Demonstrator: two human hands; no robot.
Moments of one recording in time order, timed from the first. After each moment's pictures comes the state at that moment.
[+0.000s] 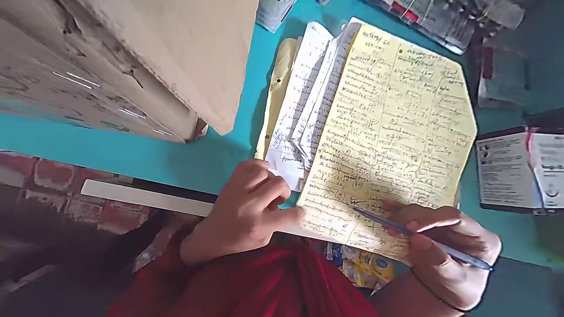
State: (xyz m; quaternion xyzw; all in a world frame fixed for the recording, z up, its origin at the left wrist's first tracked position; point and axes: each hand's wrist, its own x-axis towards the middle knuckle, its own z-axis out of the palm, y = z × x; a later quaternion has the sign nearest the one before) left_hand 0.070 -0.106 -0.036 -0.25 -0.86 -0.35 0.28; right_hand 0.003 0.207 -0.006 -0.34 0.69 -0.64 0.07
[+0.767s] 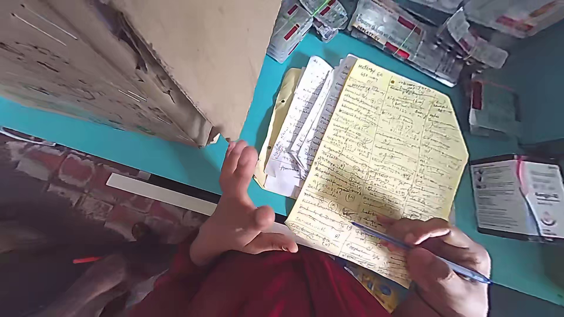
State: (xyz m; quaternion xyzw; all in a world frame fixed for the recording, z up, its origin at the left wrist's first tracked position) left_hand 0.067 -0.096 -0.043 -0.18 -0.81 -0.35 0.43; right_hand -0.006 0.213 -0.006 -0.35 0.64 -0.67 0.12
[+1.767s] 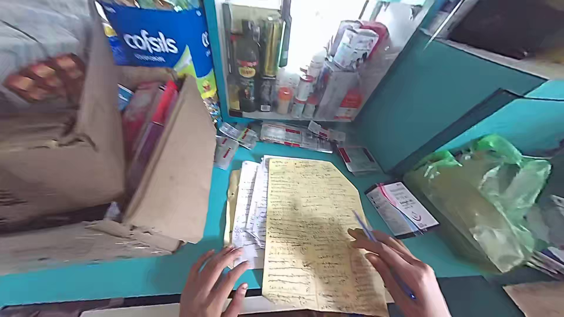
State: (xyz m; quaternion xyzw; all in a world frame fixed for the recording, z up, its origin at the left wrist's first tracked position) left_hand 0.078 -0.121 -0.044 -0.17 -0.90 -0.27 0.29; right_hand 0.006 0.226 0.022 -0.28 0.89 -0.31 -0.19
